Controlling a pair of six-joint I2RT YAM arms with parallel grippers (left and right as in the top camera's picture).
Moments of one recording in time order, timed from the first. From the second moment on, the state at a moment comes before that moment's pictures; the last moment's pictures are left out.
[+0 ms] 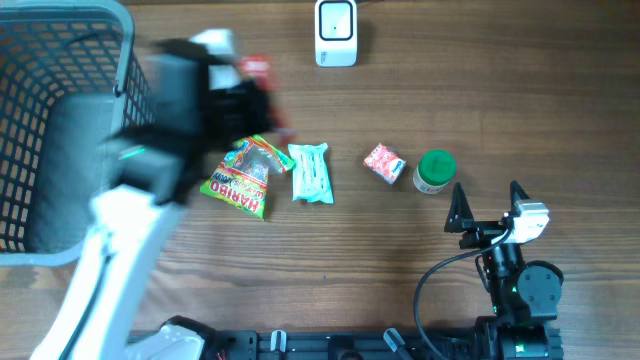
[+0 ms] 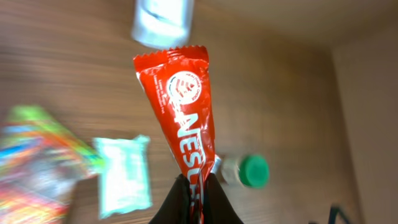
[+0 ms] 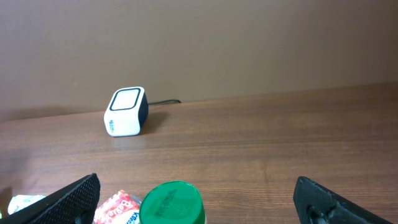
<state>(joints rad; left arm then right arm) -0.40 1.38 1.48 -0.84 0.16 -0.60 0.01 0.04 0.01 0.00 -0.06 0.13</state>
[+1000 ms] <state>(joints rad) -0.76 1.59 1.64 -0.85 -0.39 -0.55 0.01 0.04 0.01 0.00 -0.06 0.13</state>
